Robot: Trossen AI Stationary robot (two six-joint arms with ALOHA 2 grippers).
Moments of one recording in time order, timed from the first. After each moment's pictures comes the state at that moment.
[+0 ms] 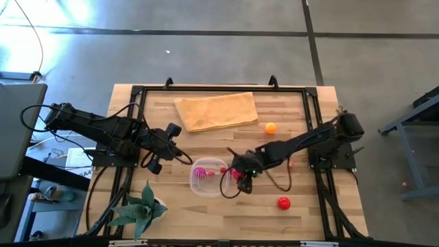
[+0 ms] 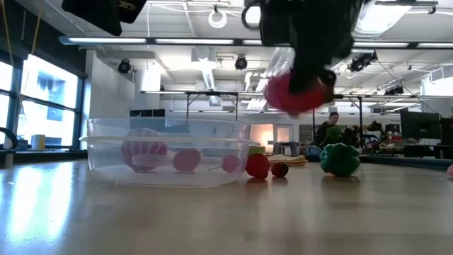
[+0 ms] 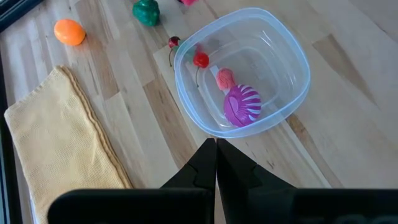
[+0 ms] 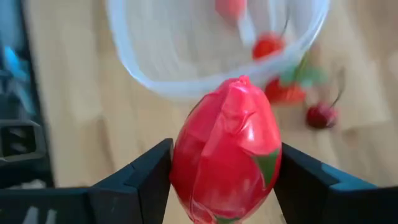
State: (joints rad) left arm -0.12 1.05 0.97 -0.81 -0.10 0.37; right arm 0.27 1.69 1.16 -0.50 -0.07 0.60
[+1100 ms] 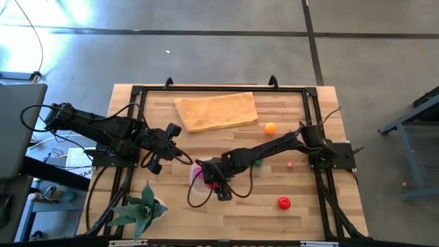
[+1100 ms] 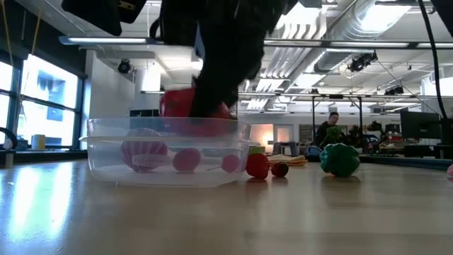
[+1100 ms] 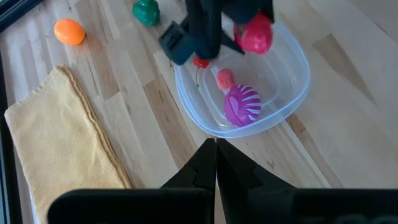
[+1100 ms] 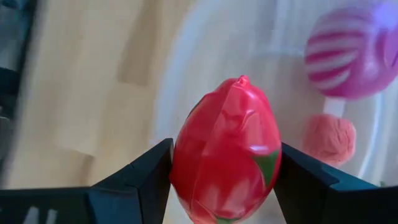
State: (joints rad) left arm -0.12 1.05 0.97 -0.81 -0.10 0.37; right arm 0.24 2.17 1.70 -0.64 -0.20 0.10
